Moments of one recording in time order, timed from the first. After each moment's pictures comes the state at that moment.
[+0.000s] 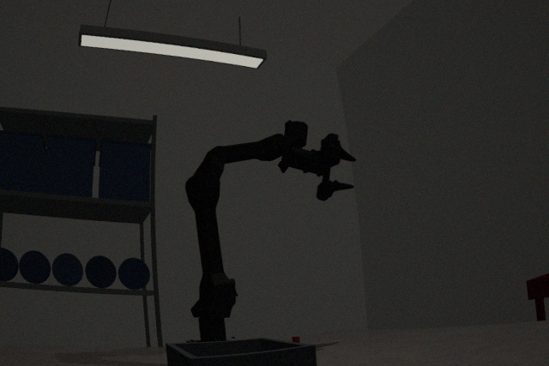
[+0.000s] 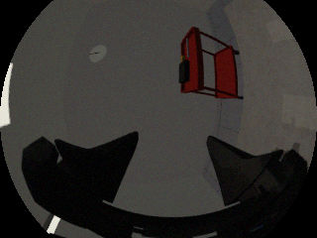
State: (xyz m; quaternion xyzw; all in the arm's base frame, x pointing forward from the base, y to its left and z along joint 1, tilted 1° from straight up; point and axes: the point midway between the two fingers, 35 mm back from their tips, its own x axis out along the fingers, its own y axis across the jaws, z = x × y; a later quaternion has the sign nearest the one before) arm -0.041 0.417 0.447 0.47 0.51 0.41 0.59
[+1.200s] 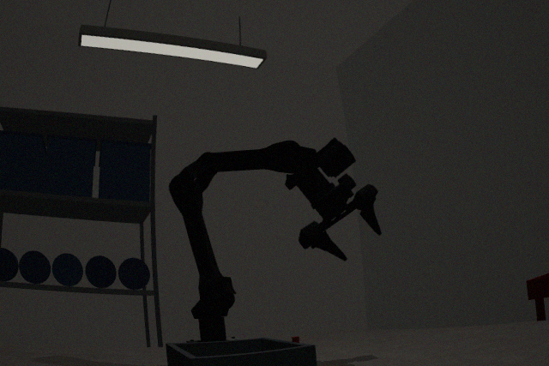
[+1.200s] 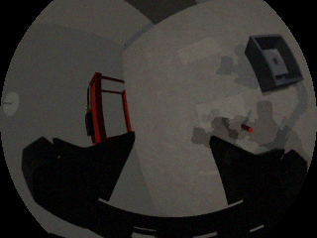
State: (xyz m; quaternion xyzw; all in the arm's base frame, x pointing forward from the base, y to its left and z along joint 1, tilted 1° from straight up) arm 0.200 0.253 0.222 0.29 0.56 0.05 0.78
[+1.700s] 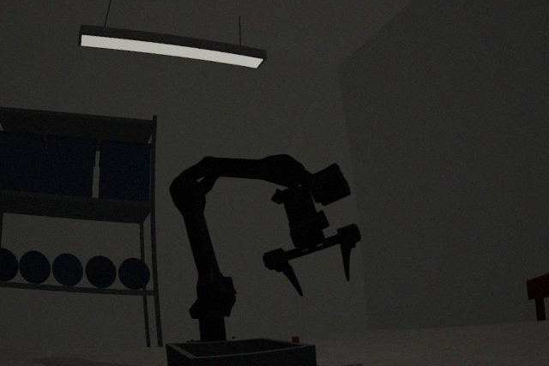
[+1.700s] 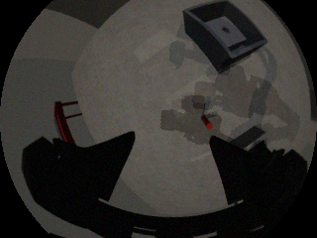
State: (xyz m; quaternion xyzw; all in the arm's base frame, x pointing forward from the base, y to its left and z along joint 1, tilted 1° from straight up) arm 0.203 0.165 0.148 0.27 0.61 -0.14 0.73
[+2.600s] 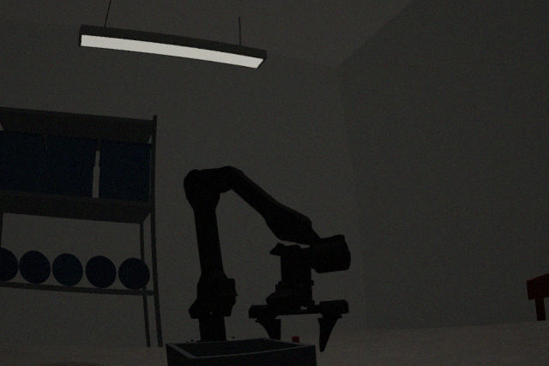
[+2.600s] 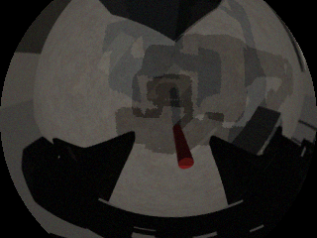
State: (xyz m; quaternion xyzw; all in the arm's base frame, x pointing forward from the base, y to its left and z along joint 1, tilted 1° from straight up) arm 0.181 0.121 0.023 0.30 0.61 -0.32 0.66
